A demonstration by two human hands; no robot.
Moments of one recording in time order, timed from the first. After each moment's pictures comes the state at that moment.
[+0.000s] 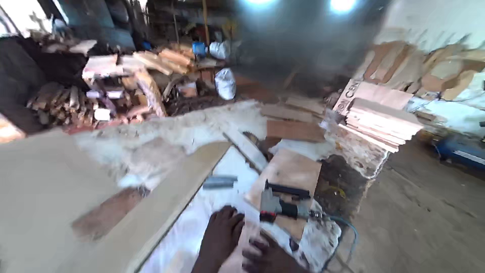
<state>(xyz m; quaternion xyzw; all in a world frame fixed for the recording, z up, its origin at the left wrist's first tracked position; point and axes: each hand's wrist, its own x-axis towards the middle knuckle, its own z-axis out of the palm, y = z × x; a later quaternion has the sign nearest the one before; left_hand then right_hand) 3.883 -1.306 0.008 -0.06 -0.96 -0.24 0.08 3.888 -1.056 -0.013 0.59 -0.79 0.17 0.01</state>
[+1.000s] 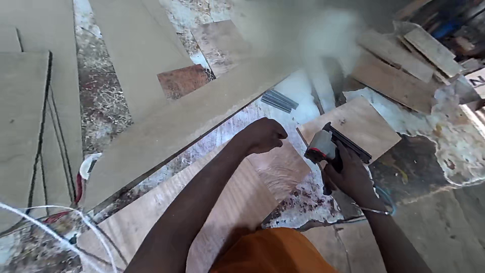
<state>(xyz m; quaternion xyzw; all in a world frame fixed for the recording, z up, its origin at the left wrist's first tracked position) 3.863 -1.361 0.024 -0.10 -0.91 -0.39 -0.06 3.792 -1.023 0.039 0.27 -0.96 0.11 -0.01</state>
